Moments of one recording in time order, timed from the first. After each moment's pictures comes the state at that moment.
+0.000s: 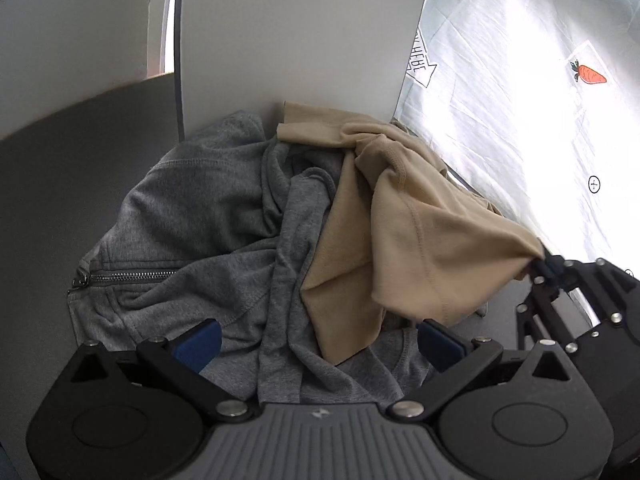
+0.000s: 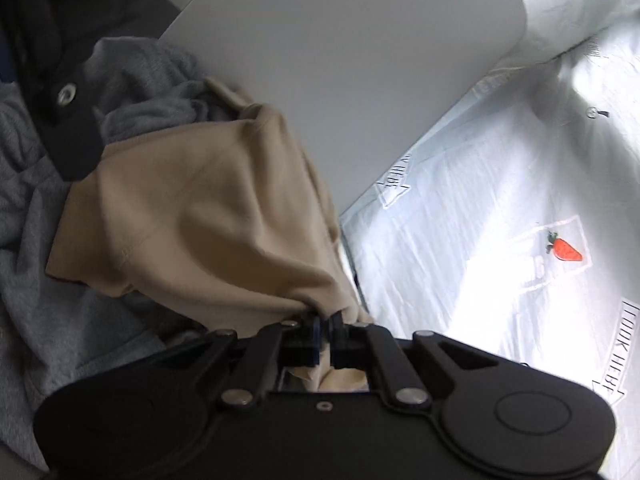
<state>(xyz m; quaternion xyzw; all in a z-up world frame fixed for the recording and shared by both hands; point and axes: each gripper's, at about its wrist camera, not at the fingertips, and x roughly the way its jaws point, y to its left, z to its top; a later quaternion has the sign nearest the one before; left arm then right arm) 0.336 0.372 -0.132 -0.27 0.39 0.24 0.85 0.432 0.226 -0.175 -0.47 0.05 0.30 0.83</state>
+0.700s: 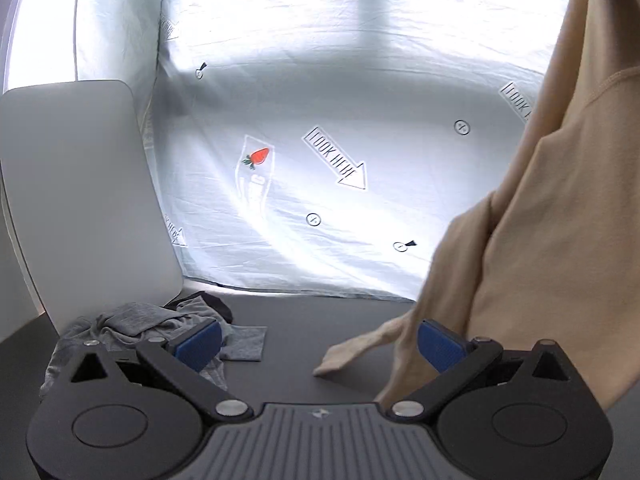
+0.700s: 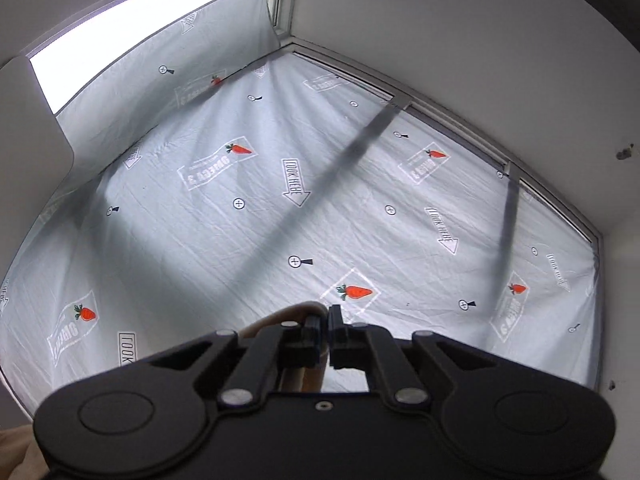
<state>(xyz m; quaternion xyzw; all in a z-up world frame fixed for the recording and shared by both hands) 0.251 0.012 -0.009 -0.01 0.20 0.09 0.98 0.269 -0.125 0.115 -0.28 -0.24 -0.05 0.93</state>
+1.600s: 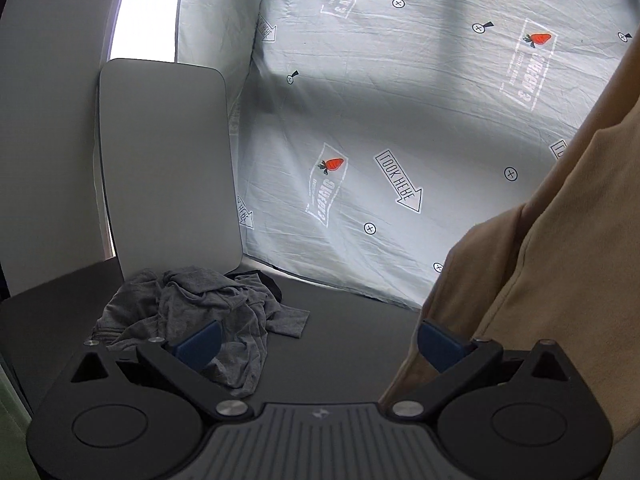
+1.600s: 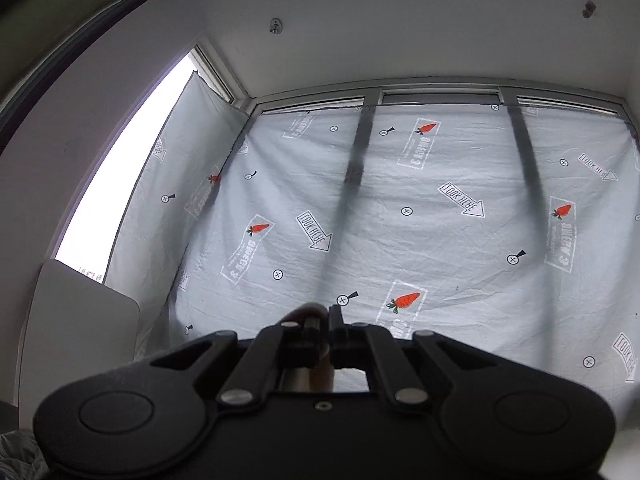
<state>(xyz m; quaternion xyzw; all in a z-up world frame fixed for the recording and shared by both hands) 0.171 0.021 0.016 -0.09 0.19 0.20 0.96 0.212 -0.222 0.177 -0.05 -0.21 0.18 0.96</state>
